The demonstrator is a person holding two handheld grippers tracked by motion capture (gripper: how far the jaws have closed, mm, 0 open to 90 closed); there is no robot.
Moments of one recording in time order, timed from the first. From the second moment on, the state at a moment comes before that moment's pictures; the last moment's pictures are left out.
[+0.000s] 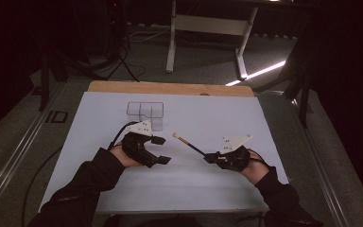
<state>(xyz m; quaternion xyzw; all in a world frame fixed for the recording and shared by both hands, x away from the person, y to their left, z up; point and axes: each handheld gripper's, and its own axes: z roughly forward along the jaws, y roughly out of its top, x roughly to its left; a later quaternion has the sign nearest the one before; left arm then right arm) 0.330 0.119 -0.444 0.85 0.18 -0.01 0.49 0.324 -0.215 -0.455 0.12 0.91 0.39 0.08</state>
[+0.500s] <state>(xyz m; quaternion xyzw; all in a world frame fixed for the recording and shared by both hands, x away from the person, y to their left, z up) 0.334 0.113 -0.445 0.77 0.24 -0.03 0.59 0.325 -0.222 -0.459 0.20 0.84 0.51 0.01</state>
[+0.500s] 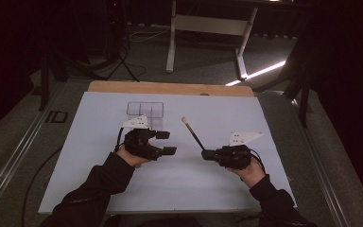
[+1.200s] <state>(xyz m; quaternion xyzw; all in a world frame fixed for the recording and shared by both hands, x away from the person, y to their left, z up) 0.339 0.096 -0.435 0.70 0.26 -0.02 0.66 0.320 -0.206 -0.465 0.17 0.83 0.52 0.02</state>
